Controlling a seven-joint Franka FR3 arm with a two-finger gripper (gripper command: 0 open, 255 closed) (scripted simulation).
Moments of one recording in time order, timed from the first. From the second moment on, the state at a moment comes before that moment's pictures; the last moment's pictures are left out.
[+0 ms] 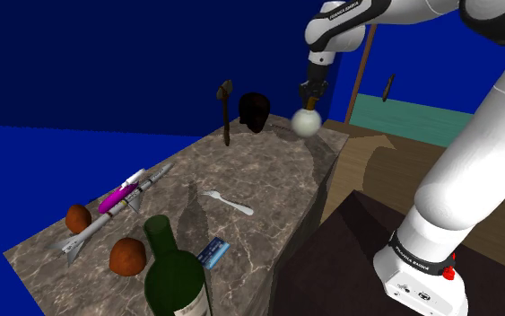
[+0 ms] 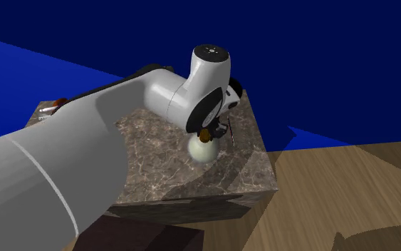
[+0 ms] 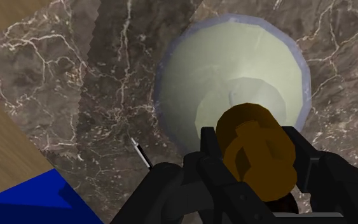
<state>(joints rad) -0.16 -0.05 -0.25 -2.05 0.05 2.07 -0.21</state>
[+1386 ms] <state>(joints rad) -0.16 -0.08 -0.25 -1.80 0.04 1.79 -0.19</state>
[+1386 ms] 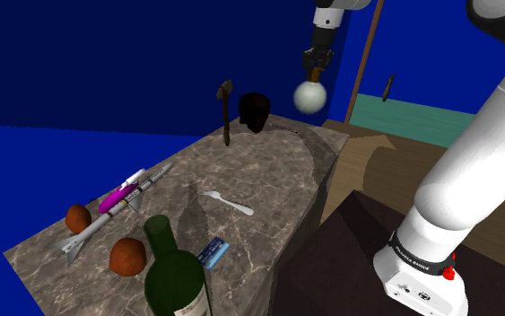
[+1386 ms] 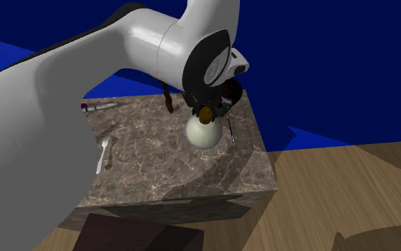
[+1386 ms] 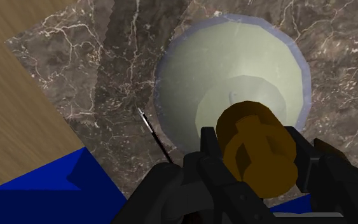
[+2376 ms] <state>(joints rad) -0.10 -0.13 -0.17 -1.75 0.02 1.70 -0.05</state>
